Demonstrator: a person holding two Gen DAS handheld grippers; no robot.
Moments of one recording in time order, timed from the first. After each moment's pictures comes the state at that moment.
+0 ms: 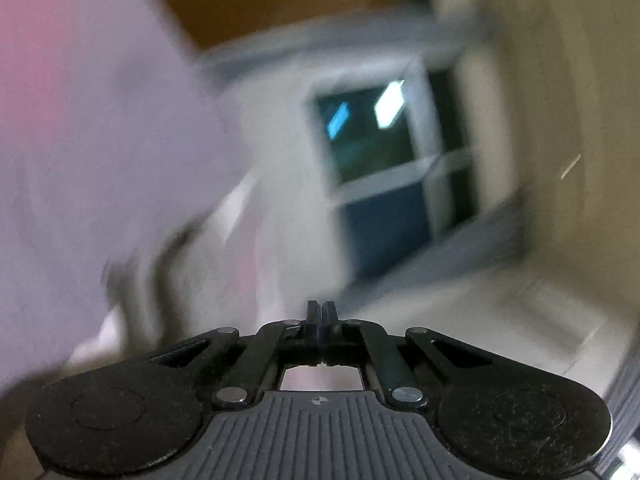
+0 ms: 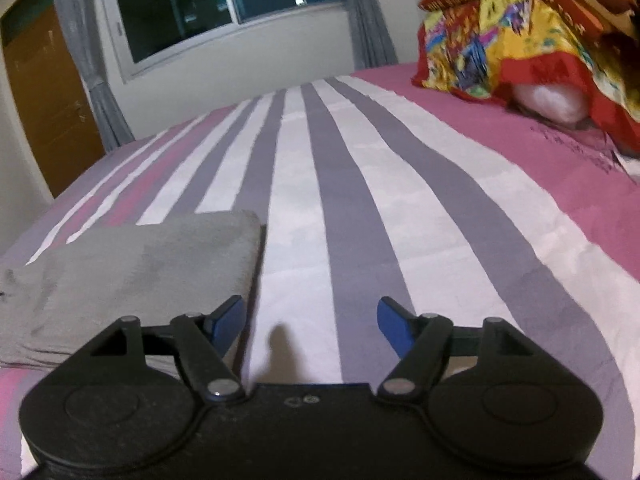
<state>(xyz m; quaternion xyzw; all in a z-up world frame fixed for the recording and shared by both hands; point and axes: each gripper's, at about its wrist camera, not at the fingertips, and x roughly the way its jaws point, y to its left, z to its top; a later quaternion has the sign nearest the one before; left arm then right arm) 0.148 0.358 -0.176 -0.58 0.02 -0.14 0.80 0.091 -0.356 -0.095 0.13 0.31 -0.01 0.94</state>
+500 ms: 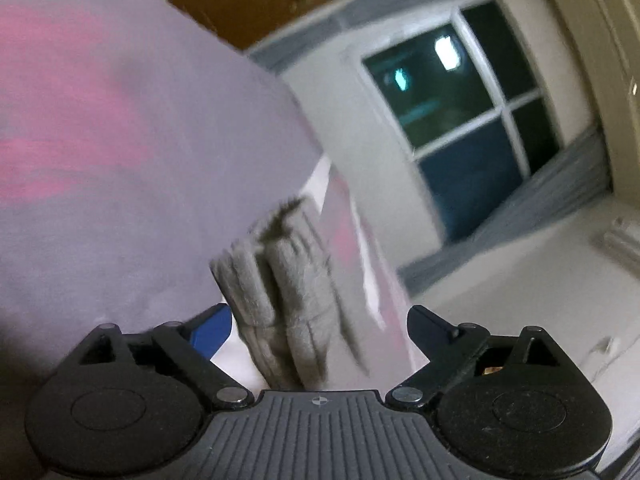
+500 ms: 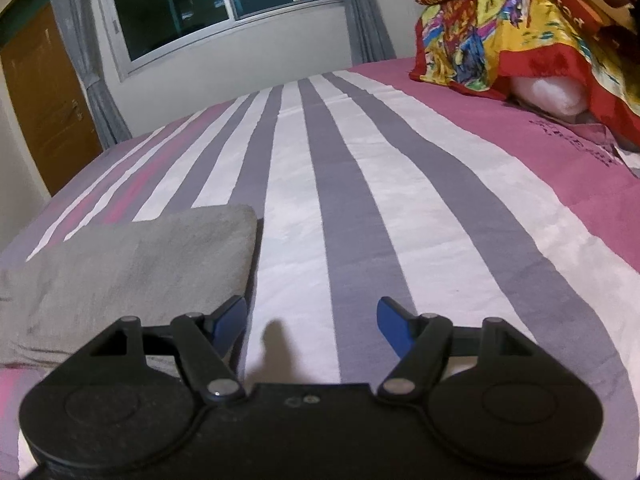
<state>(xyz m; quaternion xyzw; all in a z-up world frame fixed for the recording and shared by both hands) 0.176 0.360 -0.169 -0.46 0.20 -0.07 0.86 0.094 -0.354 -0.098 0.13 0.31 -0.01 0.94</state>
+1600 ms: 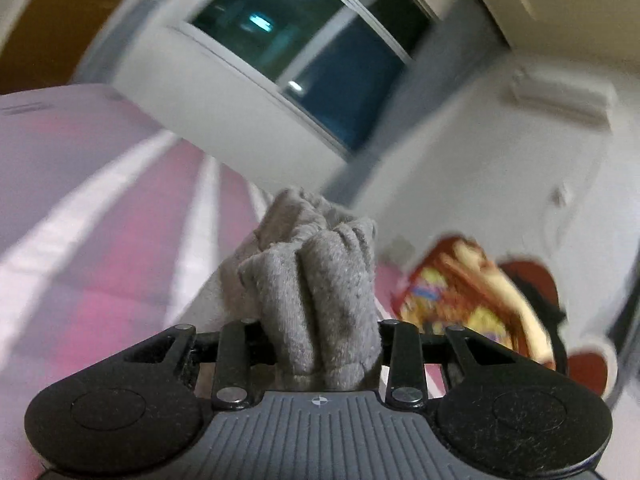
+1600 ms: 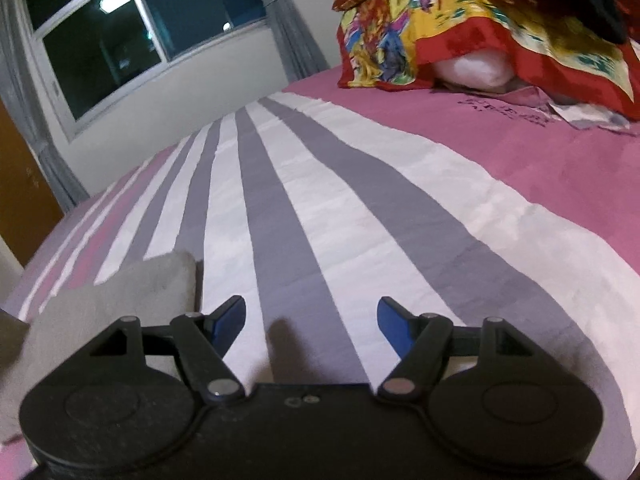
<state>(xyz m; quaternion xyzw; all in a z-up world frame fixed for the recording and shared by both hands) 0.258 0.147 -0.008 -0.26 0.19 -0.23 0.92 0.078 -0.395 -0.102 0.23 0.27 -0.09 0.93</state>
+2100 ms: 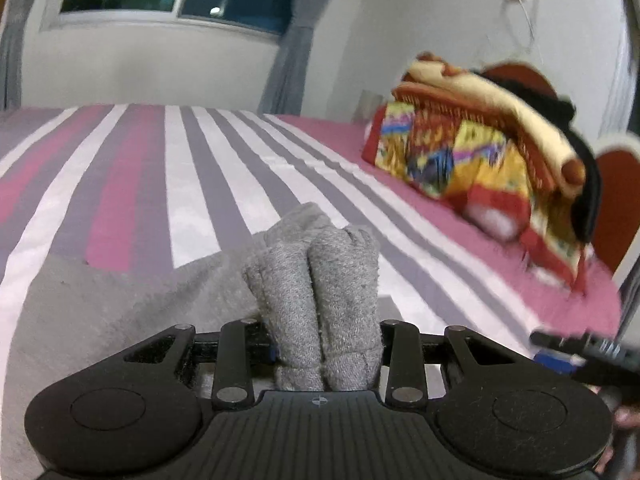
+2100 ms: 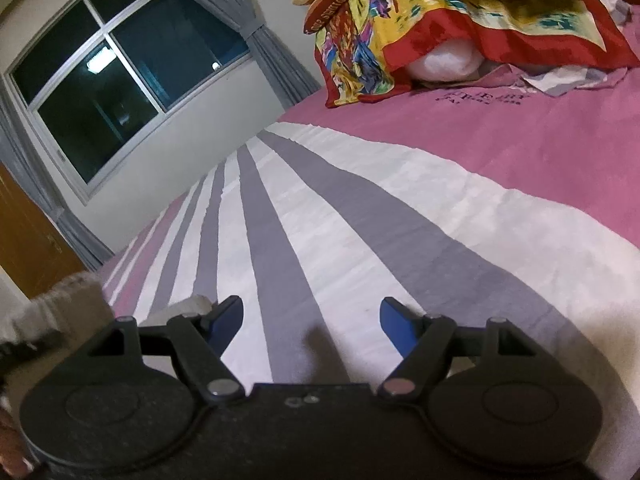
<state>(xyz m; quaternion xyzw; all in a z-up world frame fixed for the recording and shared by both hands) 0.231 -0.098 -0.036 -0.03 0.28 -0.27 0.92 0.061 -0.429 -0.104 0.33 0.22 -0.07 0.92</state>
